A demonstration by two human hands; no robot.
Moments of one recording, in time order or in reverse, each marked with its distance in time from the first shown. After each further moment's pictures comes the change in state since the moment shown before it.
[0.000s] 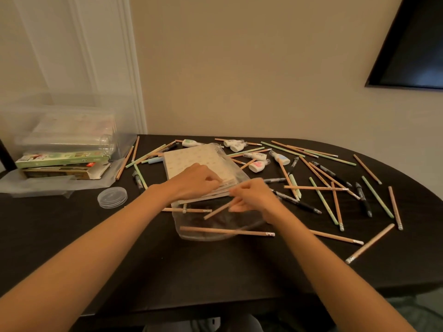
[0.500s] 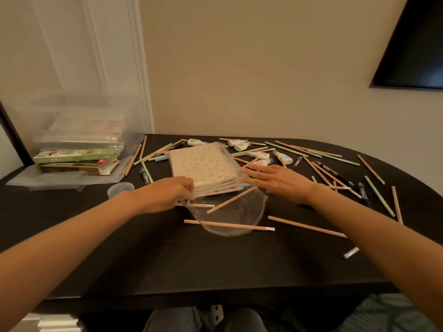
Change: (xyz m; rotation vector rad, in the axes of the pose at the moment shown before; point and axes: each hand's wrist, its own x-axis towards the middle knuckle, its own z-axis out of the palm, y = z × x) left_hand -0.050 -0.046 -0.008 0.616 -0.137 0.192; right_hand 0.039 0.026 -0.088 -1.576 -0.086 -1.048
